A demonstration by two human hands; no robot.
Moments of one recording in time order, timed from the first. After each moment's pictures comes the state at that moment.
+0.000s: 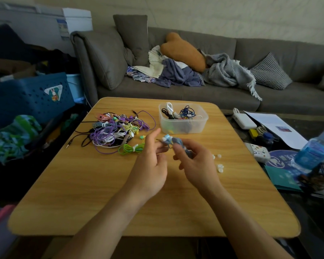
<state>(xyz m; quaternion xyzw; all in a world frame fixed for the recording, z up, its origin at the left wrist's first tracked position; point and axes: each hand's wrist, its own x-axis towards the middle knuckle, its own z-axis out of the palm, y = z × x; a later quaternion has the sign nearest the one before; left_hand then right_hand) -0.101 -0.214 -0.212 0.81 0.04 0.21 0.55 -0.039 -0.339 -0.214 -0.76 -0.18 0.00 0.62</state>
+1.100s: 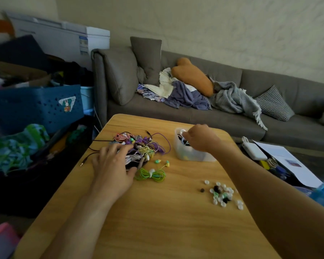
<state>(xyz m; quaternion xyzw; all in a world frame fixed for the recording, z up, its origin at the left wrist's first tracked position) -0.090 -0.084 -0.215 0.93 0.22 0.23 0.16 0.117 -0.261 -0.147 -0.96 -0.26 -0.03 0.07</state>
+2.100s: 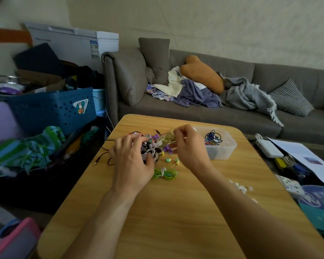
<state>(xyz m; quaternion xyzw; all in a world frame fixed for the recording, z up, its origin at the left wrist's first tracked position) -0.080 -0.097 -0.212 0.88 0.18 0.40 0.18 0.028 -0.221 -0.179 -0.82 -0.26 -0.07 0.50</state>
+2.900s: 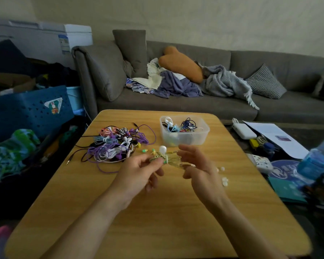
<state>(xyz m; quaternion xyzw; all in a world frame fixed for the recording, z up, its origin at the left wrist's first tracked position) -0.097 -0.172 -0.198 0.72 0.10 0.08 0.68 -0.039 -0.336 -0.205 -0.73 -0.21 0.03 0.65</state>
